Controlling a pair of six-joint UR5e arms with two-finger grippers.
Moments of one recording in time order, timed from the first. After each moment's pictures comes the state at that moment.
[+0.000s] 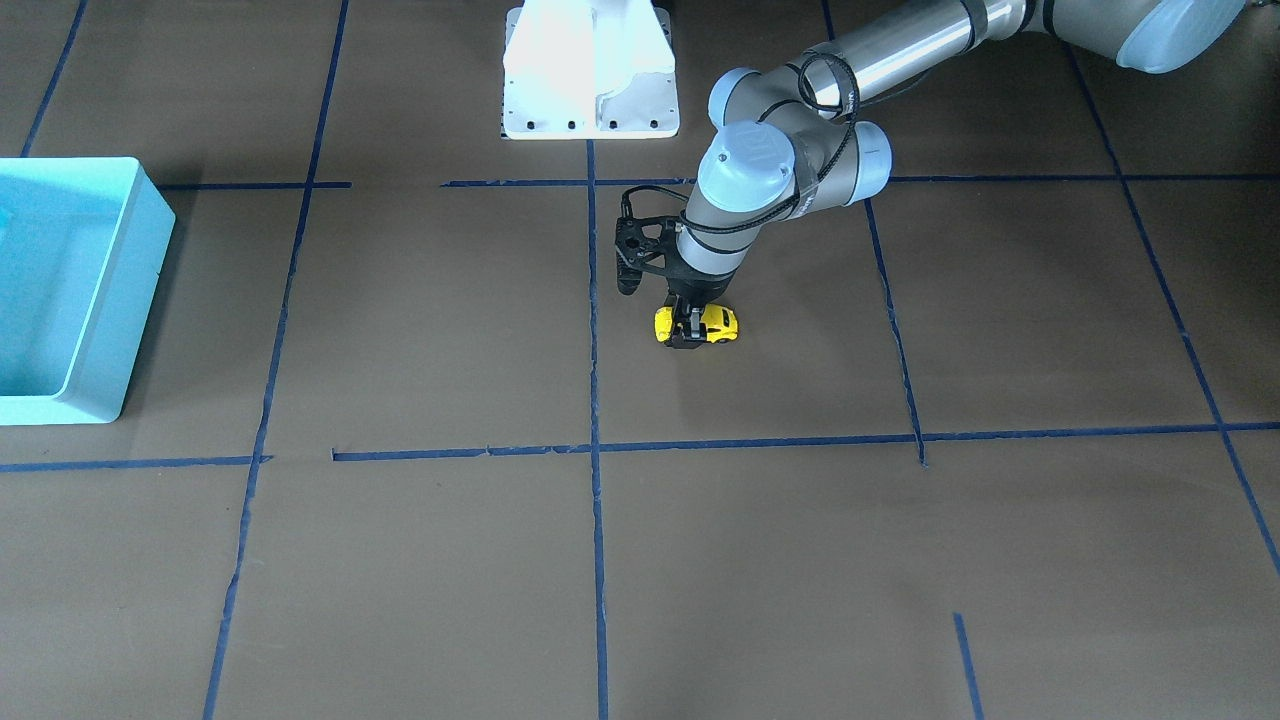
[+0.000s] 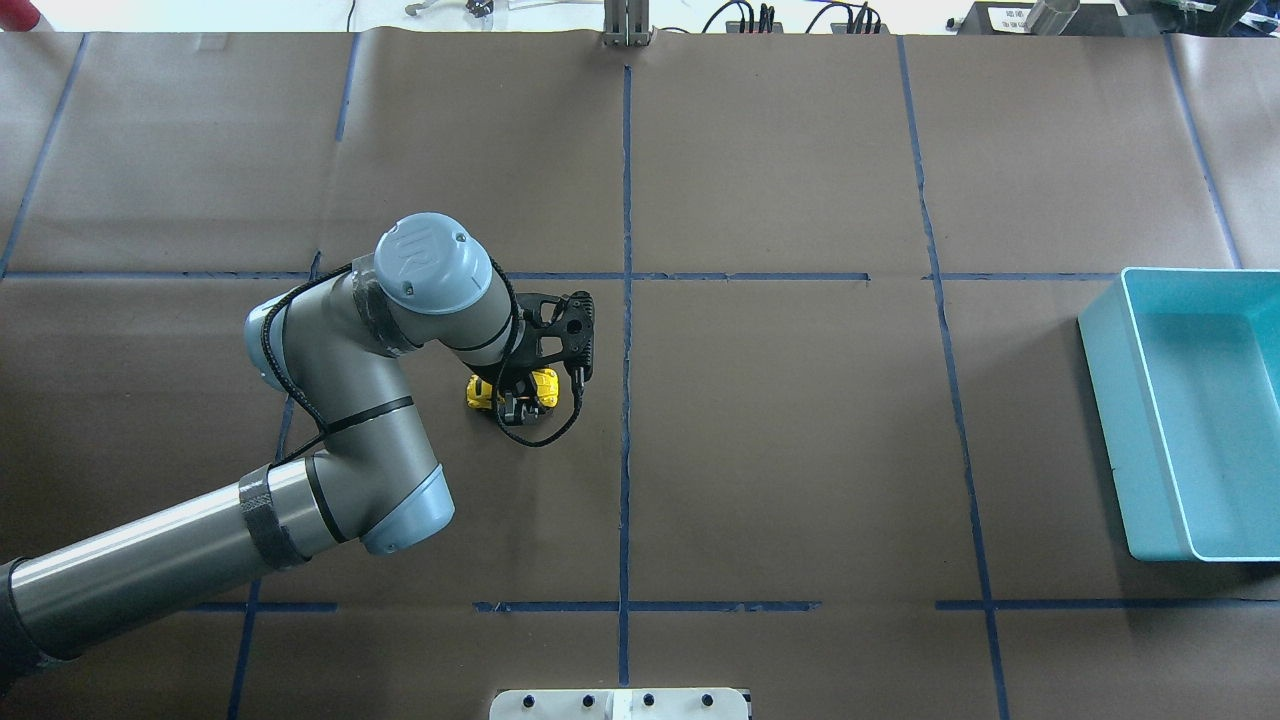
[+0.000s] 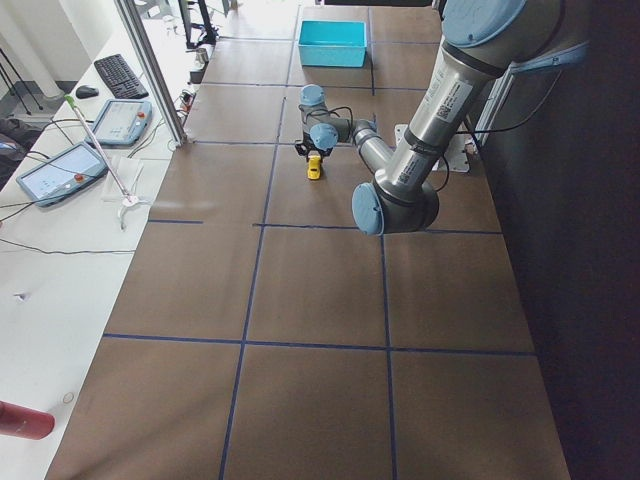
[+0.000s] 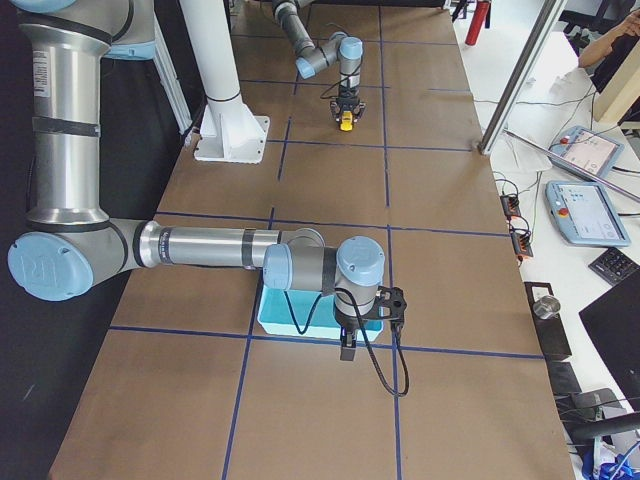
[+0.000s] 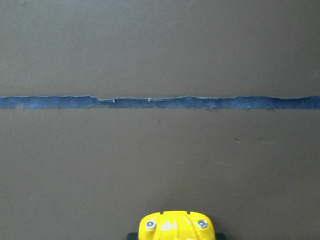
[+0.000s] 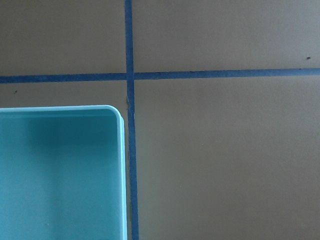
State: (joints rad) left arm -0.55 -2.23 -1.49 -1.87 -1.99 0.35; right arm 1.58 -1.65 1.66 -1.60 2.29 0.03
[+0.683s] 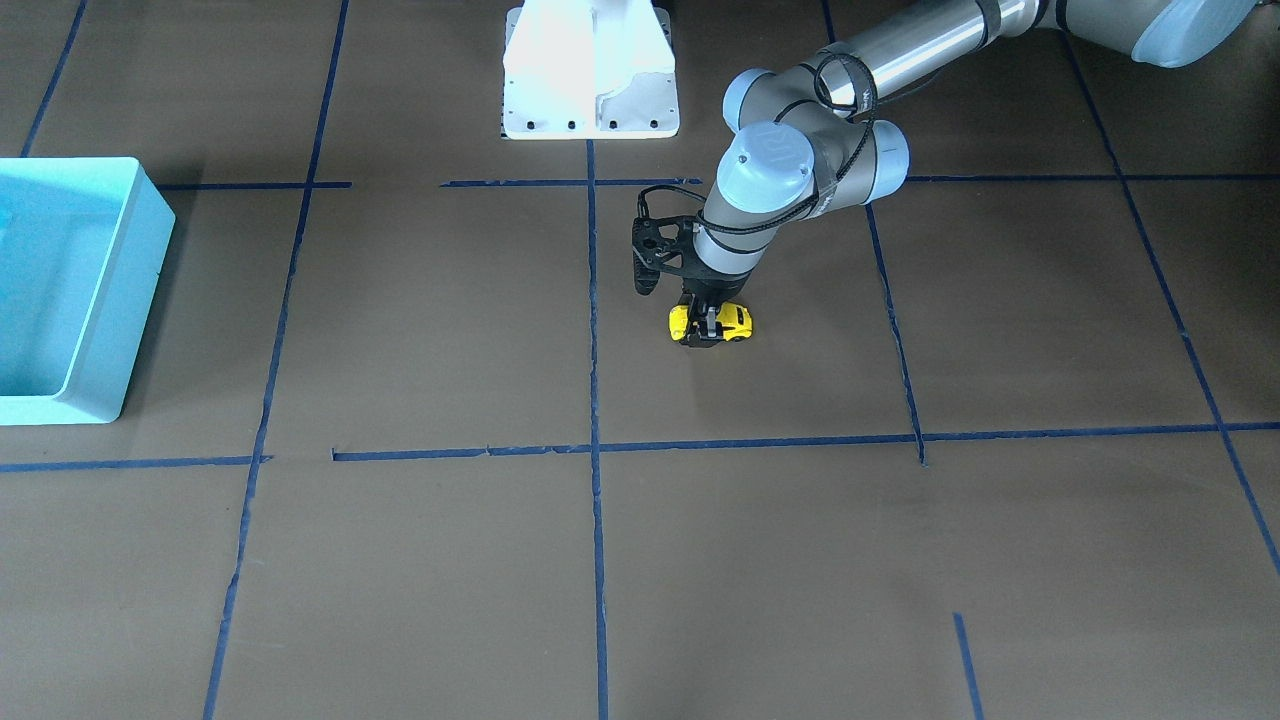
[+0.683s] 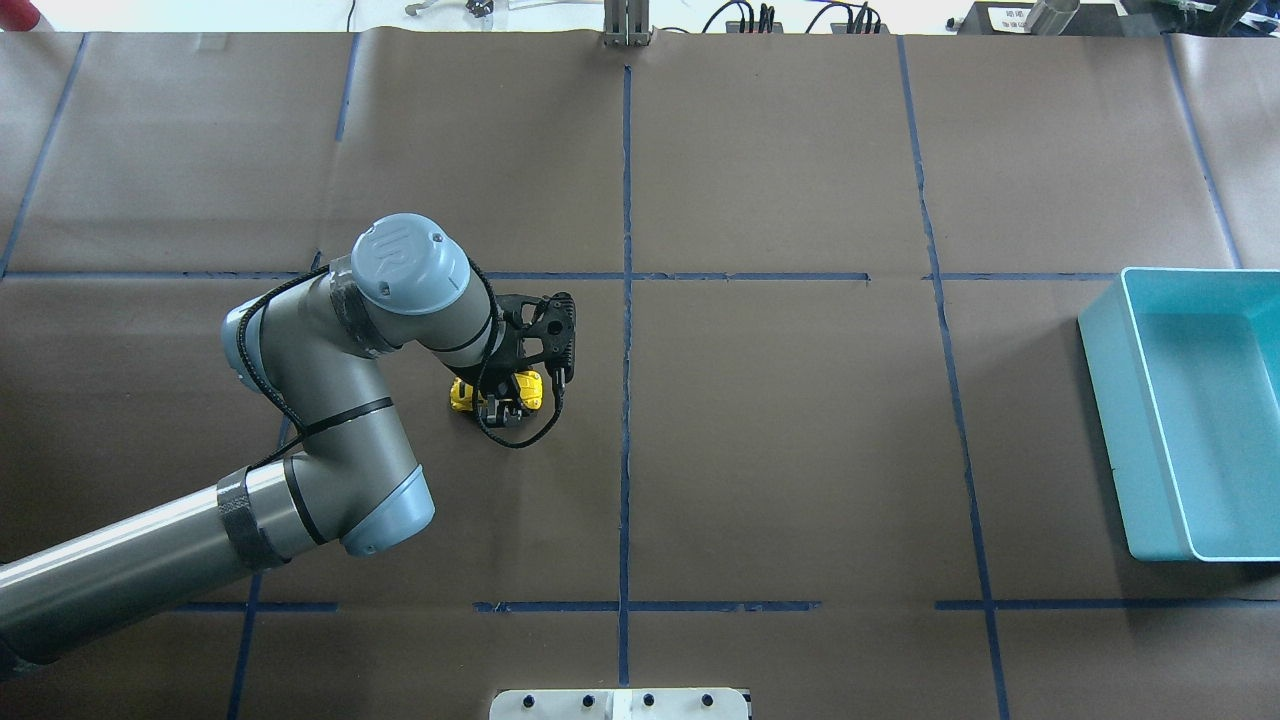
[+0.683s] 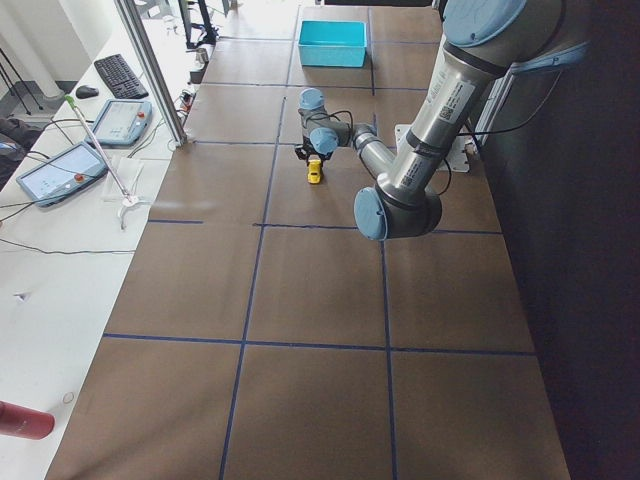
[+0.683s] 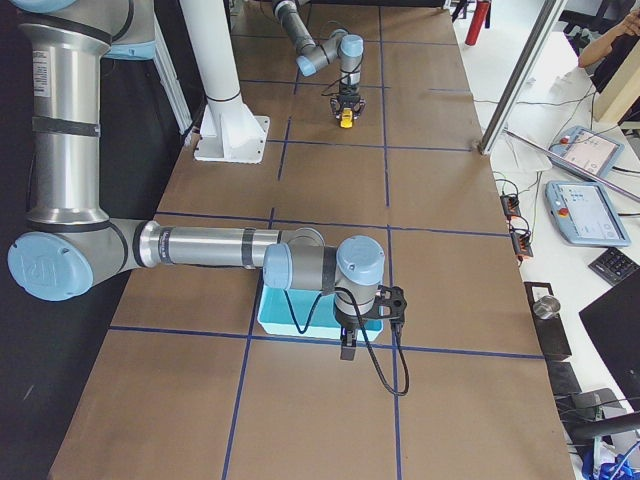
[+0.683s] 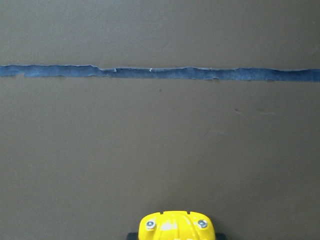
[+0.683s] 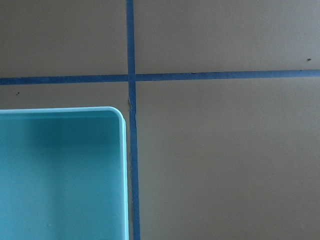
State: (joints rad) left arm -0.56 -2.20 -1.51 -1.87 -2.00 0.35; right arm 1.58 -1.65 1.66 -1.60 2.29 0.03
